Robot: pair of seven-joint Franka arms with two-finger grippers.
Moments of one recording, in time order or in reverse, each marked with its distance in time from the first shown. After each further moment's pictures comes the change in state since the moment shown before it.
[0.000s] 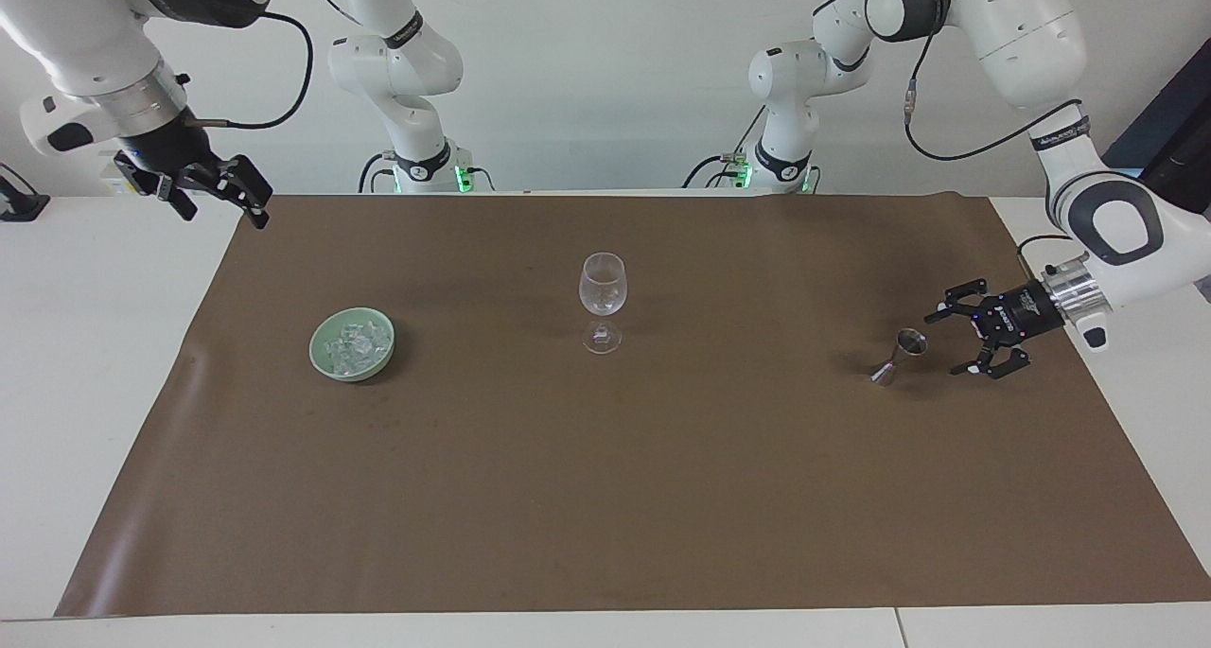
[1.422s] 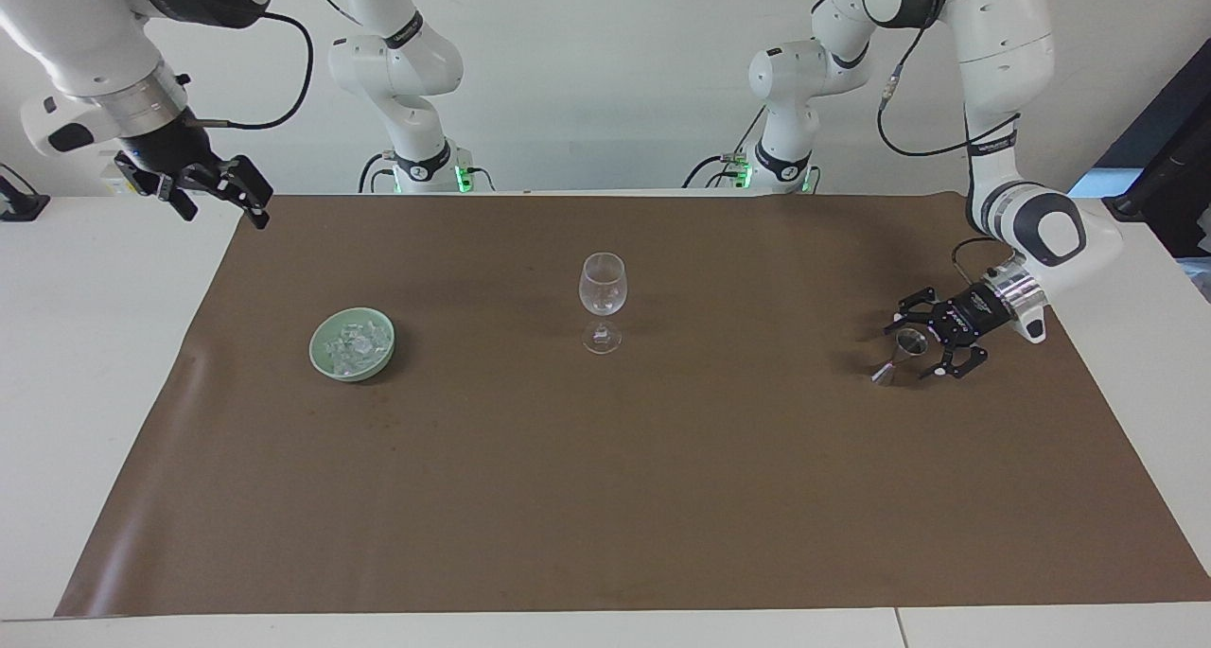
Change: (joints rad) left arm -0.012 -0.045 -0.013 -0.259 -0.350 0.160 0.135; right arm 0.000 0.000 0.000 0.000 0.000 0.000 0.000
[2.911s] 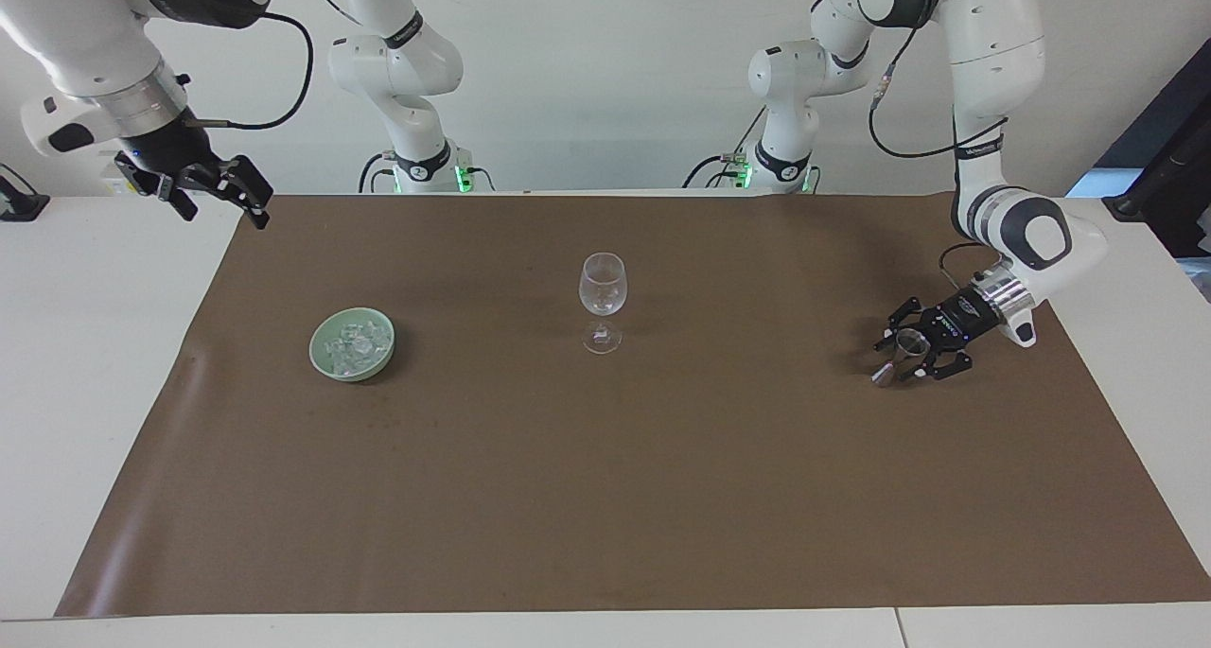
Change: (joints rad) left arm -0.028 -0.004 -0.001 -0.017 -0.043 0.040 0.062; right arm 0.000 0.000 0.000 0.000 0.000 0.000 0.000
